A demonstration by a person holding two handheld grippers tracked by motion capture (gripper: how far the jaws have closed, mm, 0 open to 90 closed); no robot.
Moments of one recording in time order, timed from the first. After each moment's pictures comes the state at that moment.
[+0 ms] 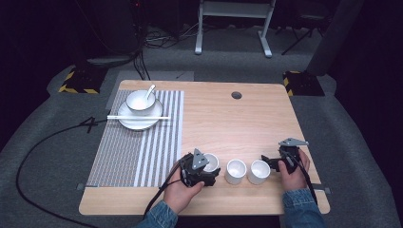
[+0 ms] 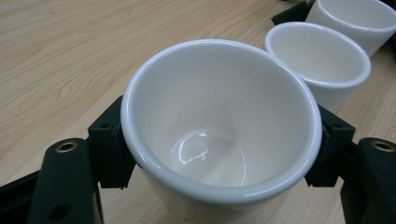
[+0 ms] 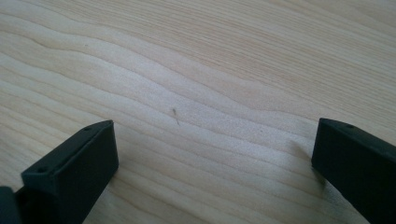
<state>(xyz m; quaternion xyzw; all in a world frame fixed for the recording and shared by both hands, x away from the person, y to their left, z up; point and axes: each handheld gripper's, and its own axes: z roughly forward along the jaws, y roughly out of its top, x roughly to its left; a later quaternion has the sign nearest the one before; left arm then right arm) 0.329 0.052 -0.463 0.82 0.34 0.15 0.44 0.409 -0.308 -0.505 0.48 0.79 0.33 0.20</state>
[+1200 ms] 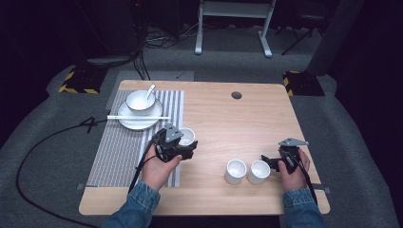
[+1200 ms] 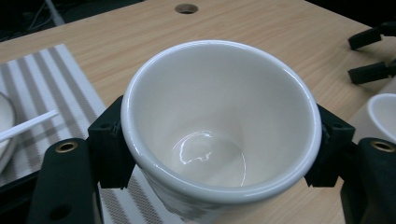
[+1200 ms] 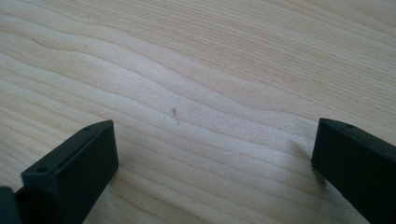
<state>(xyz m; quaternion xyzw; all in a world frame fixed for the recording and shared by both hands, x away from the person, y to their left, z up) 0.372 0.123 -0.413 0.78 0.40 0.20 0.44 0.409 -0.308 -0.505 0.48 0.79 0.33 0.20</state>
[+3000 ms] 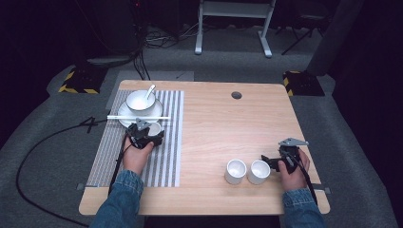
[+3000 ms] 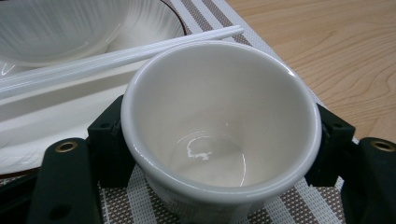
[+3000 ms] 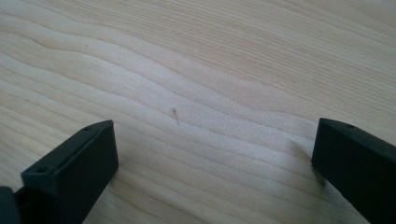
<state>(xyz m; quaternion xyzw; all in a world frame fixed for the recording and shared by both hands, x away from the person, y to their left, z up) 0.438 0.215 -0.489 0.73 0.51 0.24 0.38 0.409 -0.308 -0.505 0.48 0.79 0.33 0.20</state>
